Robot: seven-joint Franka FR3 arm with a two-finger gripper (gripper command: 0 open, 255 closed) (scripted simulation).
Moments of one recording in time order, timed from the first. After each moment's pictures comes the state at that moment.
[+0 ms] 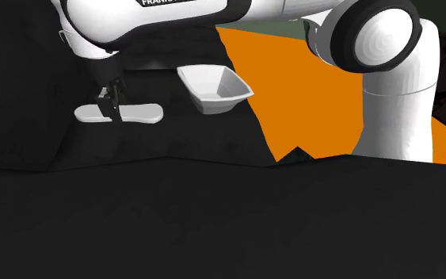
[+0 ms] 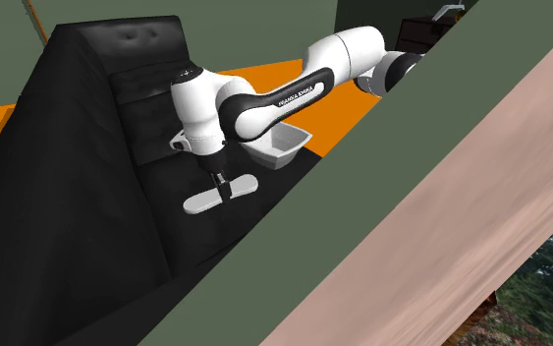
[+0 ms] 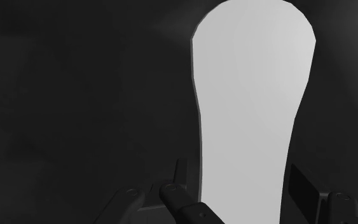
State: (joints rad) arm 0.45 0.59 0.33 -1.28 -0.23 1.75 -0.18
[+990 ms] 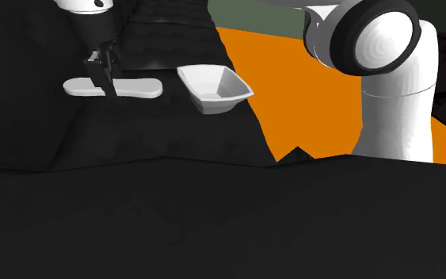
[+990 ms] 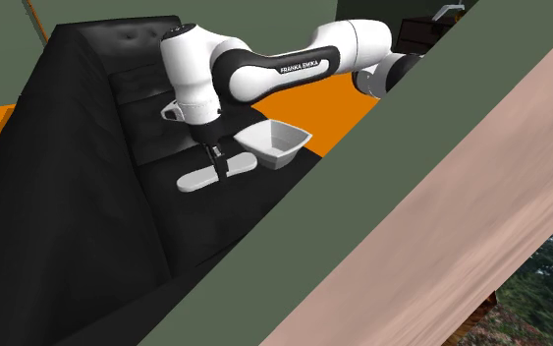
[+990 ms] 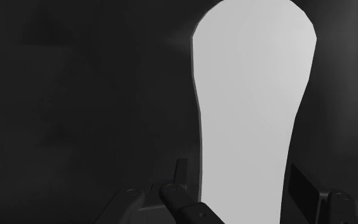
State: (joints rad) arm 0.48 0.60 0.33 -1.05 -0.23 1.54 -0.20
